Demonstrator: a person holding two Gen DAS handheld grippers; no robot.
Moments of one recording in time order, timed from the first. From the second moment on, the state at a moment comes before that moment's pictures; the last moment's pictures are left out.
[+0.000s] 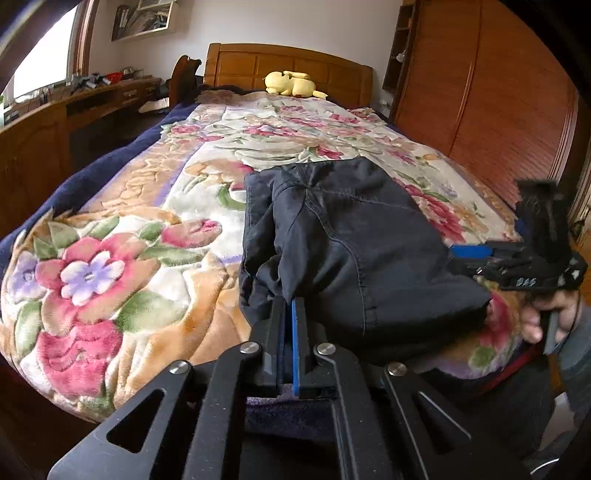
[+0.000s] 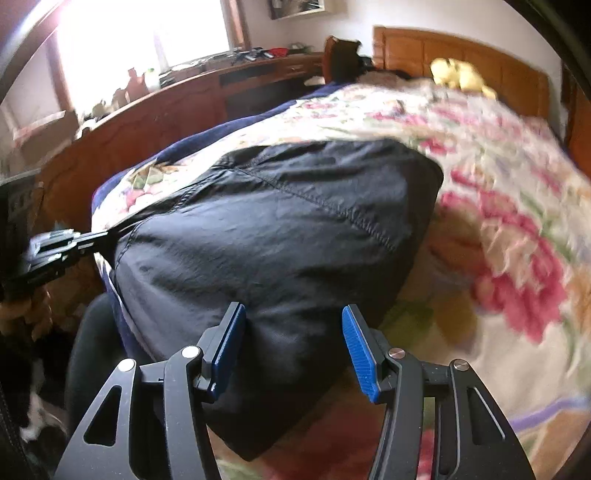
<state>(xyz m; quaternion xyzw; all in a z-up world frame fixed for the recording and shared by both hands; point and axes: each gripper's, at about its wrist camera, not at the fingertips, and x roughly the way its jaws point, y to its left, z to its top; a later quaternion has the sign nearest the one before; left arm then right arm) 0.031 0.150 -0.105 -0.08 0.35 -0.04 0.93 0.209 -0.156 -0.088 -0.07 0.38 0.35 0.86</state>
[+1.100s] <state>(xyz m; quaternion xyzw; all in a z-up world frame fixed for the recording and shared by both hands) 0.027 0.143 -0.133 -0.07 0.41 -0.04 0.91 0.205 -0.158 -0.092 -0.07 0.37 0.35 0.86</state>
